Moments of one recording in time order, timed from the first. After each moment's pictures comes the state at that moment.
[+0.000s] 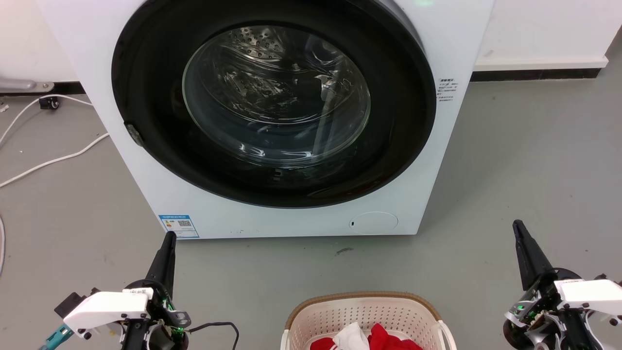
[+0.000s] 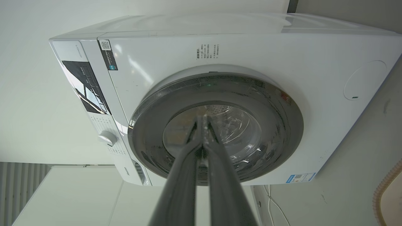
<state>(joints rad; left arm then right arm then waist) -0.10 0.06 0.11 0.25 -1.61 -0.13 0.11 -0.10 -0.06 -0.09 0.24 1.63 0.13 0.10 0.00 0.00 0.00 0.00</state>
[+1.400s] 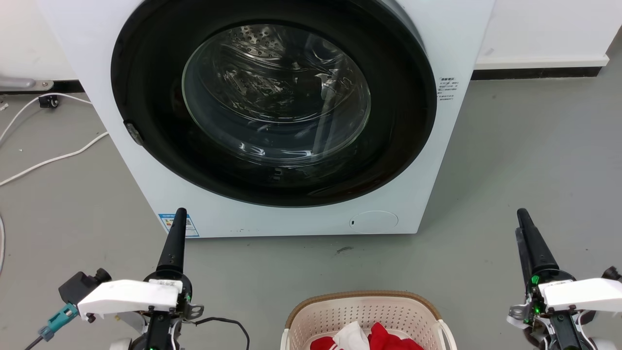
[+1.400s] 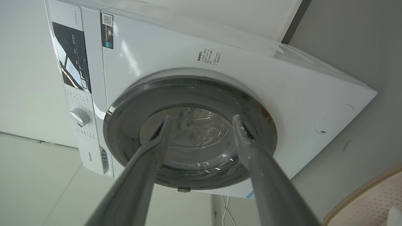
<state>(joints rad) -0.10 0.05 0.03 0.17 -1.35 -0.13 0.00 -0.07 -0.09 -0.04 0.18 1.39 0.13 0.00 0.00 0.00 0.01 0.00</state>
